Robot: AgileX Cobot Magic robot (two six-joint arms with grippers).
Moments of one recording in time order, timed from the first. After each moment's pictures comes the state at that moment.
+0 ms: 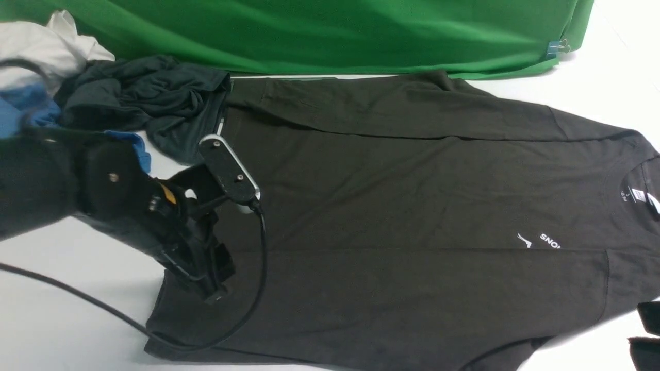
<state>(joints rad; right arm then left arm) 0.76 0.58 -0.81 0.18 0.96 -0.21 -0.28 1.57 -0.86 -0.10 0.58 0.77</state>
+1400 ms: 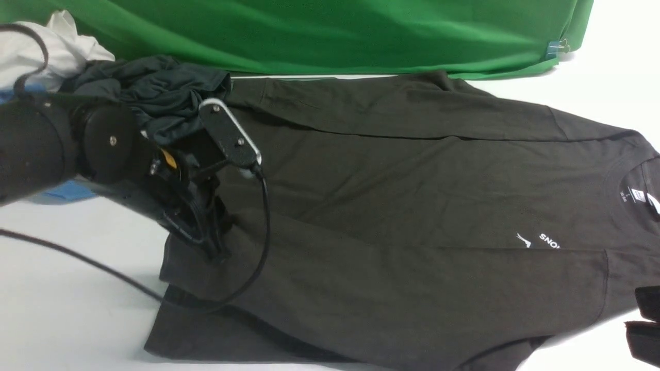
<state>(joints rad) 0.76 0.58 -0.81 0.18 0.91 -0.20 -0.27 1.56 -0.99 -0.09 0.63 0.75</state>
